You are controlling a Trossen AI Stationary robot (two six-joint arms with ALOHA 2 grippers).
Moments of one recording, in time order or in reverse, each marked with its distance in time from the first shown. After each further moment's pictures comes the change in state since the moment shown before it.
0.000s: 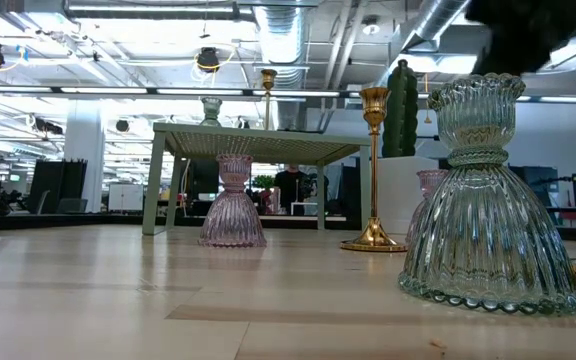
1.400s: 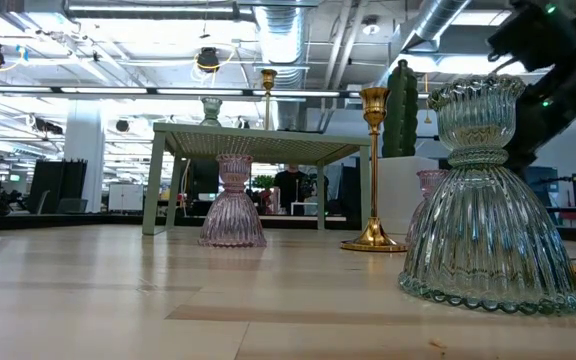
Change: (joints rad) left arm 0.000 0.000 0.000 0.008 0.000 0.079; right arm -0.072 0.251 -0.308 0.482 0.051 0.198
